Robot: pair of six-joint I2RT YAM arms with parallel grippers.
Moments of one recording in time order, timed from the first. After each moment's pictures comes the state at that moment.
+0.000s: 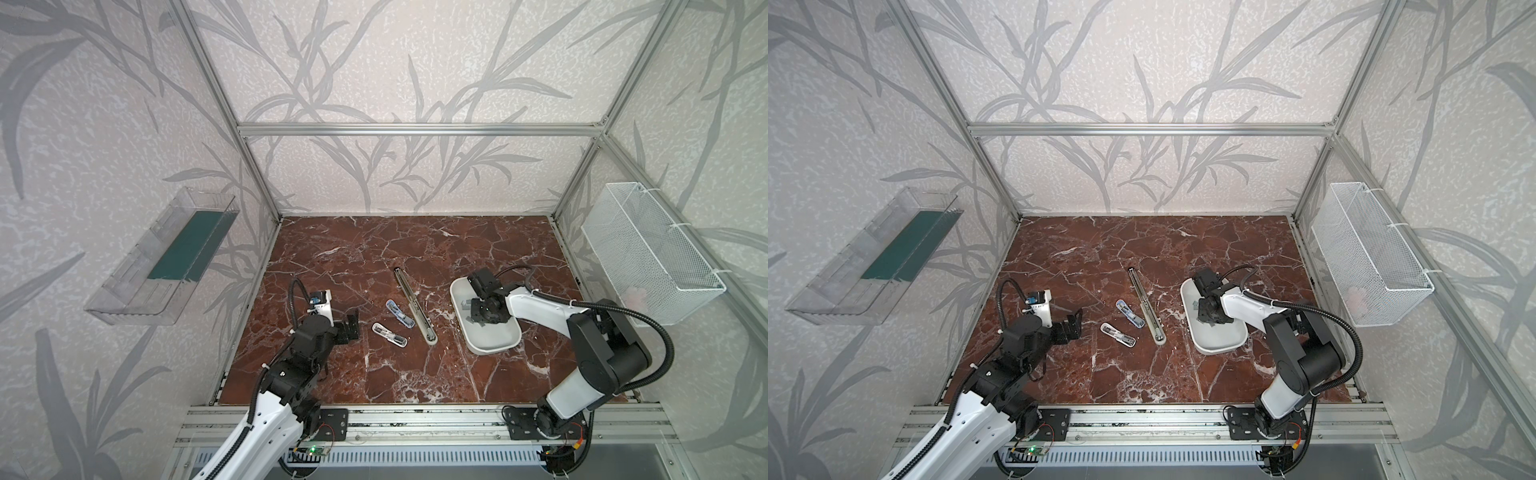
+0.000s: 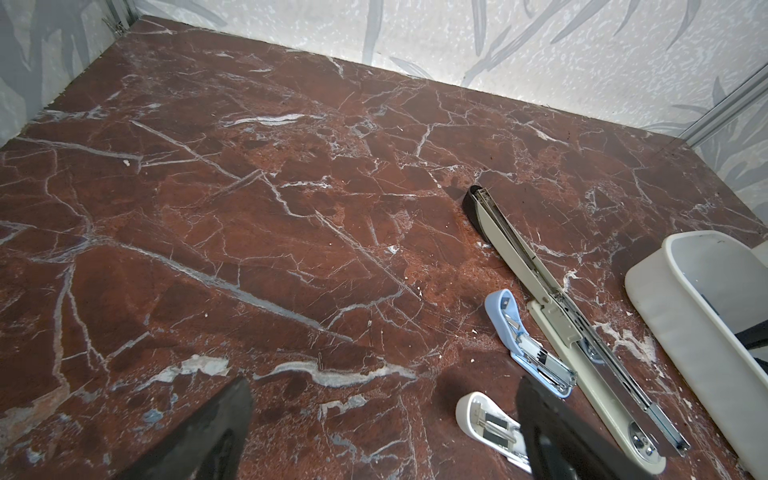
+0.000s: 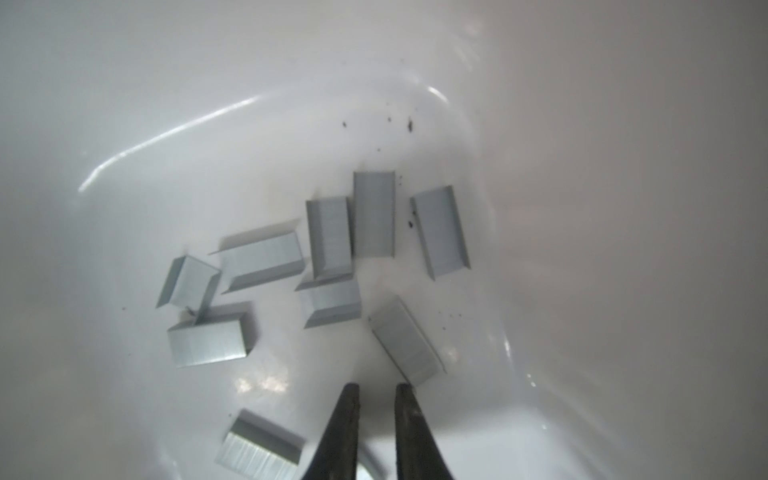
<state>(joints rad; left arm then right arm) -0.41 0.51 0.32 -0.31 -0.22 -0.39 0.46 1.62 0.86 -0.53 0.20 0.56</state>
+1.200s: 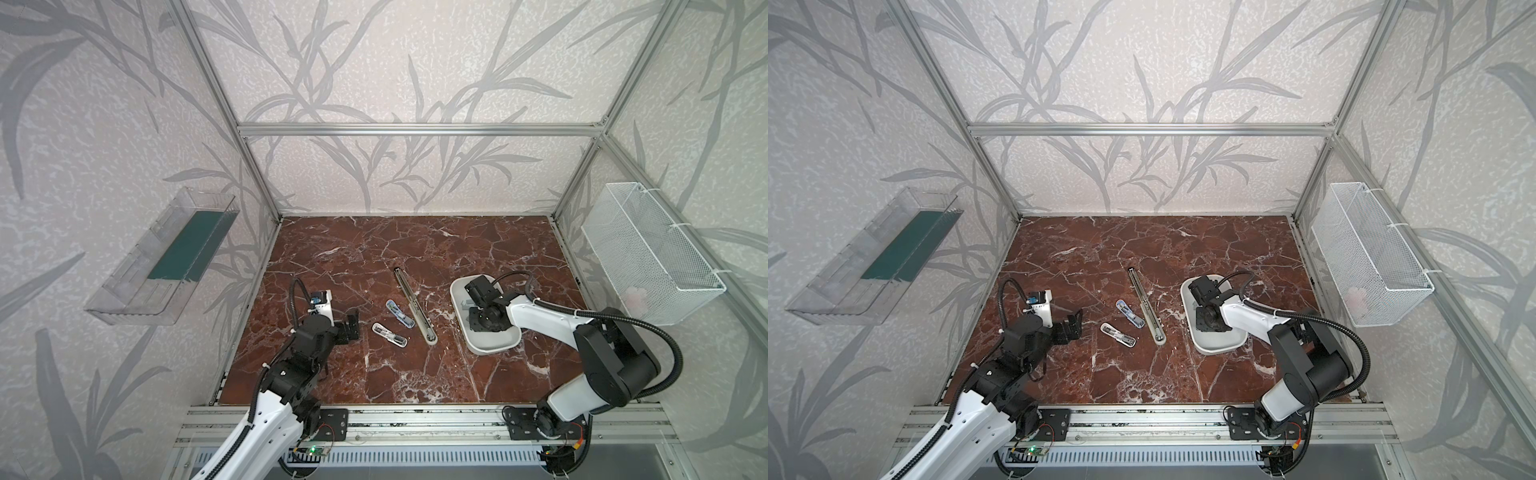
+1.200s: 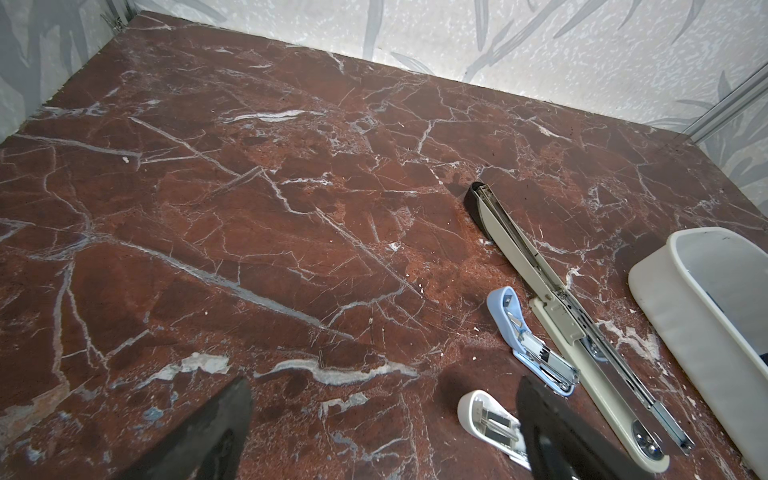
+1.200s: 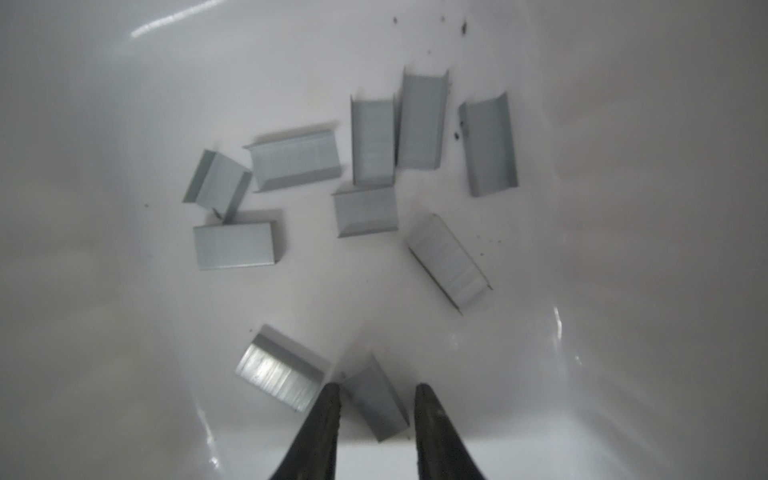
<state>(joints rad) -0.41 0.52 0.32 -0.31 -0.22 -0.39 0.52 1.57 0.80 -0.54 0.19 0.57</state>
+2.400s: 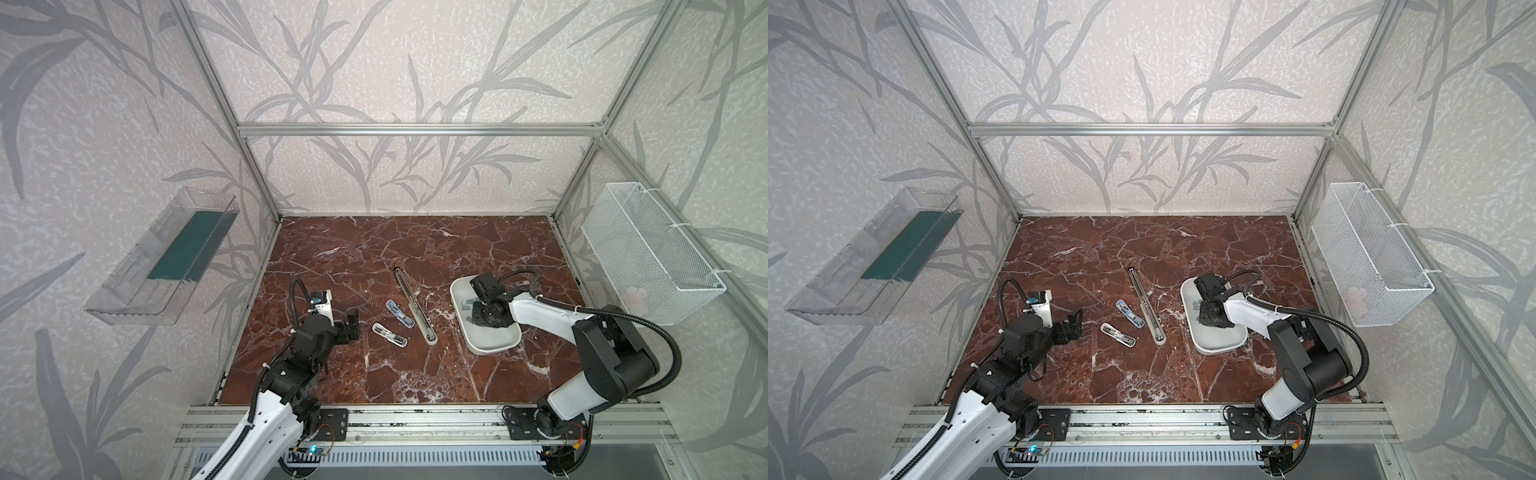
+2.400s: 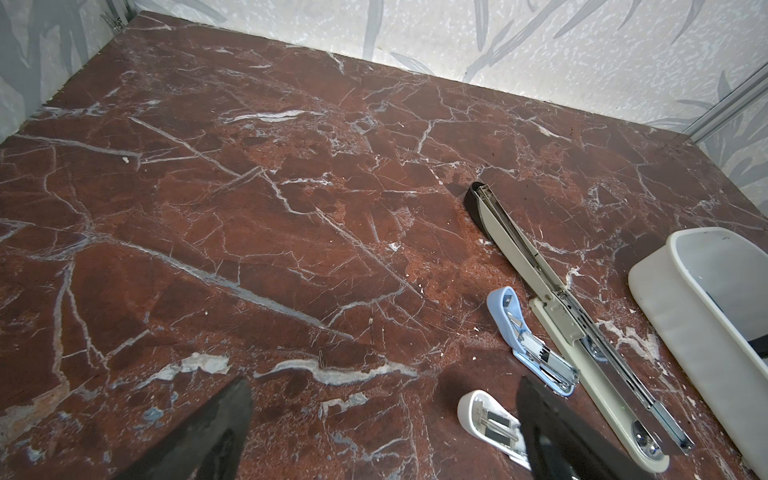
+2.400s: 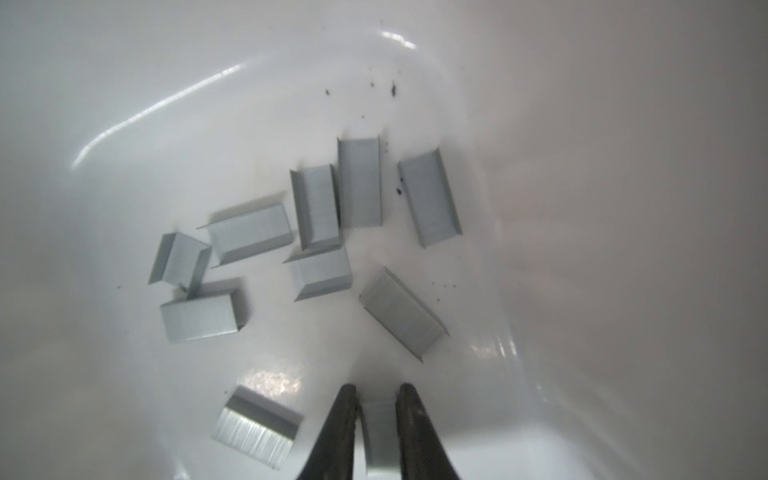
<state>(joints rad) -0.41 0.52 0.32 -0.31 -0.22 -0.39 0.46 1.58 0.81 -0.49 0.18 0.60</state>
